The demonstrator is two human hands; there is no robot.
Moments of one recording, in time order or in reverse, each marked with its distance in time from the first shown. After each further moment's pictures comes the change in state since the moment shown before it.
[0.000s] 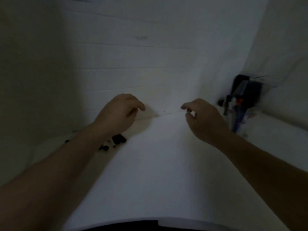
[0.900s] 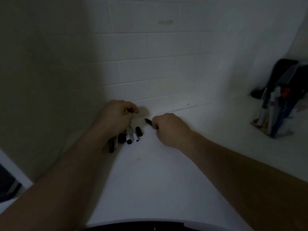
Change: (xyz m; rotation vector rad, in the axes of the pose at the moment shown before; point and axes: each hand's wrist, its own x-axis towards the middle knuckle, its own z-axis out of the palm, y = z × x) left_hand -0.051 -0.042 -0.019 -0.073 -0.138 -0.519; right_hand 0.027 -0.112 0.117 0.038 -0.488 -0.014
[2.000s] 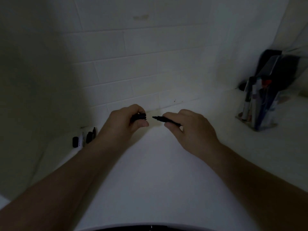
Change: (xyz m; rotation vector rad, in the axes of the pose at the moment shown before) left_hand -0.015 0.062 0.042 -0.228 -0.030 0.105; right_hand -0.075 0.072 -0.029 0.125 0.377 -0.033
